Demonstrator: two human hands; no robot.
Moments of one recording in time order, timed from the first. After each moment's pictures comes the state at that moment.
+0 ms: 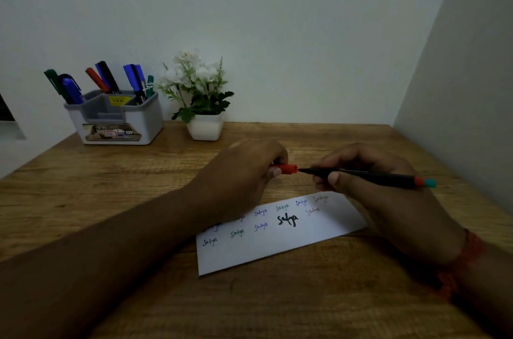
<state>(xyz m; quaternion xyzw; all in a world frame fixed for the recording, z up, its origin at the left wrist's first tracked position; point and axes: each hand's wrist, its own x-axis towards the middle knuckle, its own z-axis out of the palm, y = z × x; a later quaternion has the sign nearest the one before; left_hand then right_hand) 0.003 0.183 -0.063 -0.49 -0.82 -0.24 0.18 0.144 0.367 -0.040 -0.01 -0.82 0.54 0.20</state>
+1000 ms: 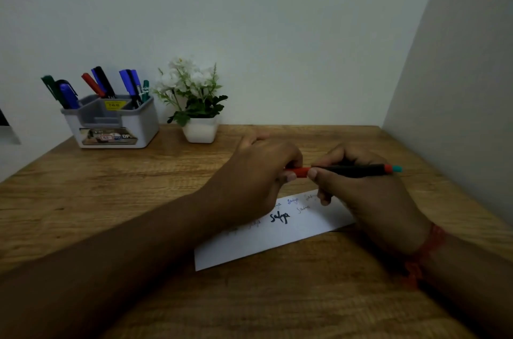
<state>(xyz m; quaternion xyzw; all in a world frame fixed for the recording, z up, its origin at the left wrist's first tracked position) 0.022 0.200 -0.055 -0.56 -0.75 -0.27 0.23 0.137 0.364 -0.048 -0.01 -0.81 0.54 0.23</state>
